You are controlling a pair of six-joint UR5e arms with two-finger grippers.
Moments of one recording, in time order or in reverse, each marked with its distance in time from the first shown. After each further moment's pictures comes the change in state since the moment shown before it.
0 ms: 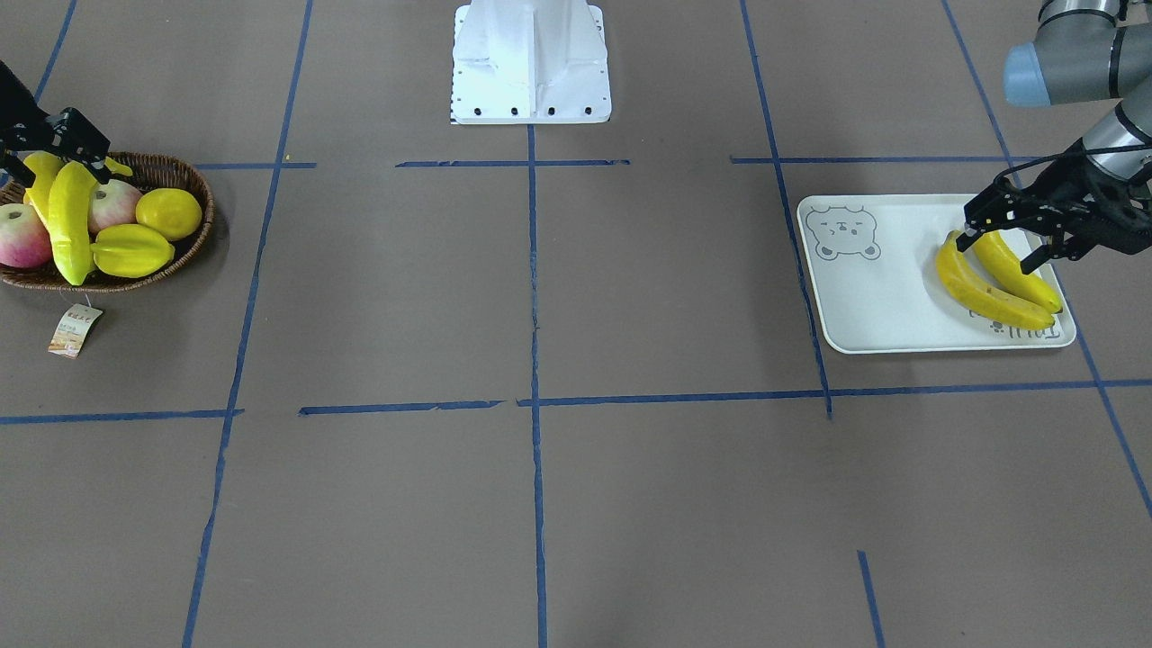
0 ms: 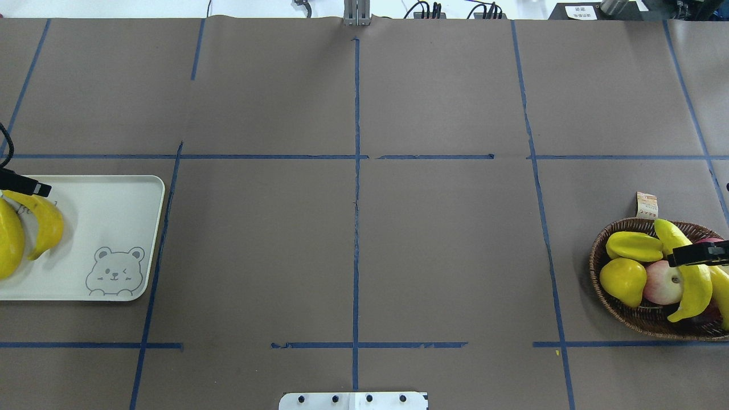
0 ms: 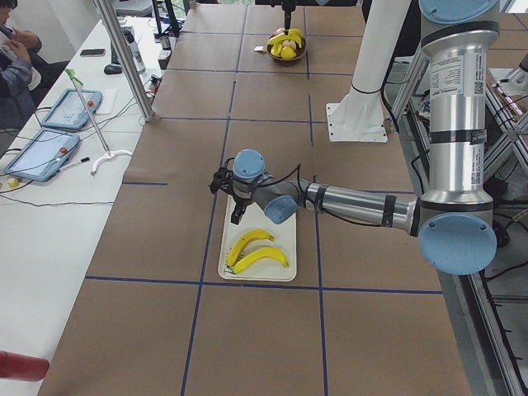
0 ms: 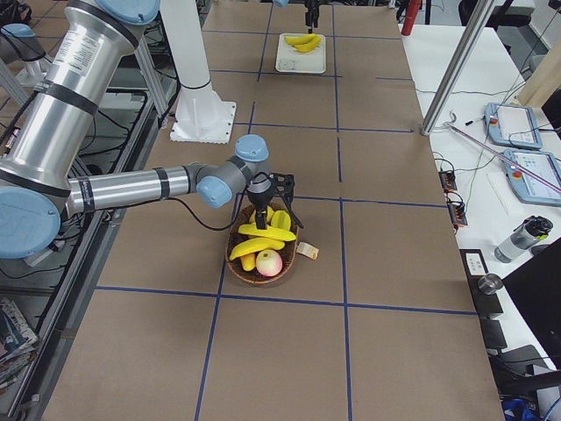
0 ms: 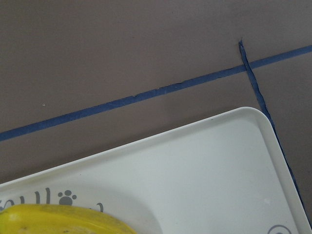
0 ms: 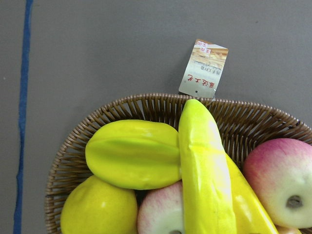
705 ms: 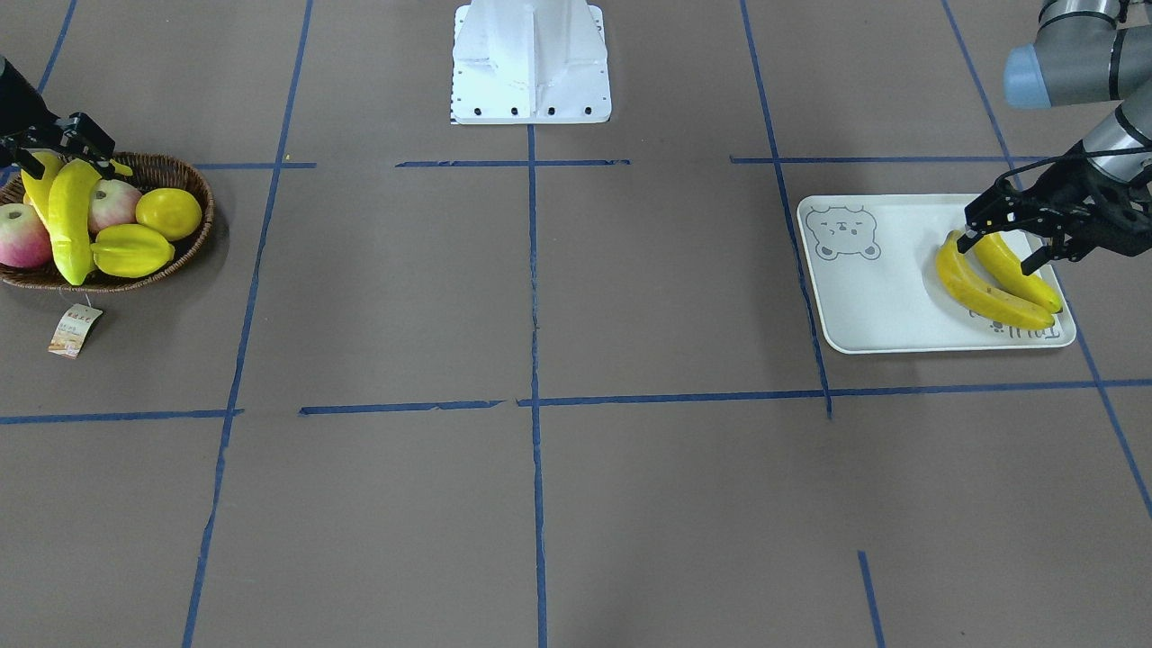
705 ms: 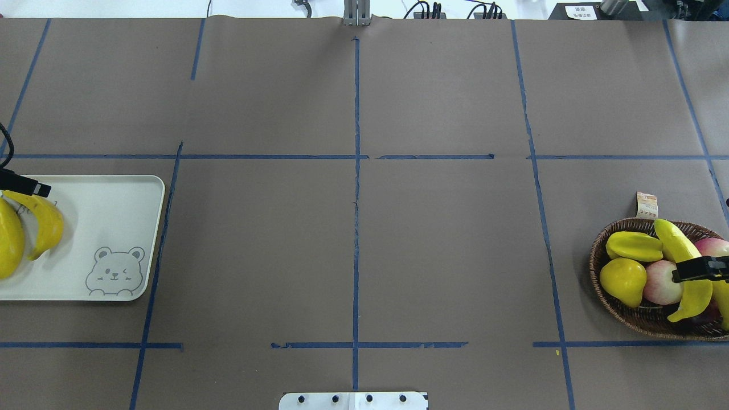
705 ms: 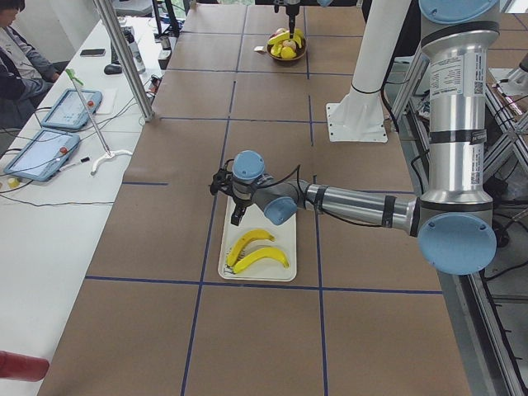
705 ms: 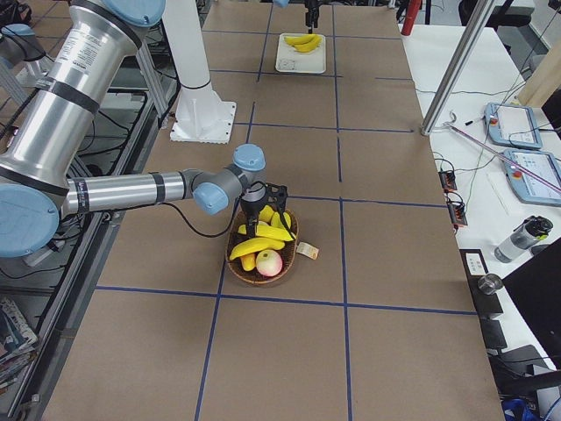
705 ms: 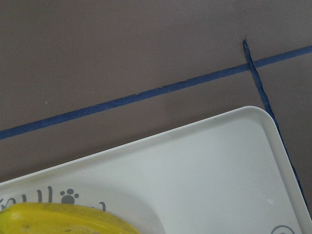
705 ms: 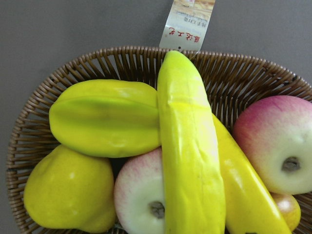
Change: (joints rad) left arm 0.000 -0.001 0.009 -0.002 -0.001 -0.001; right arm -0.059 -0.020 -0.027 -0.008 0.009 0.020
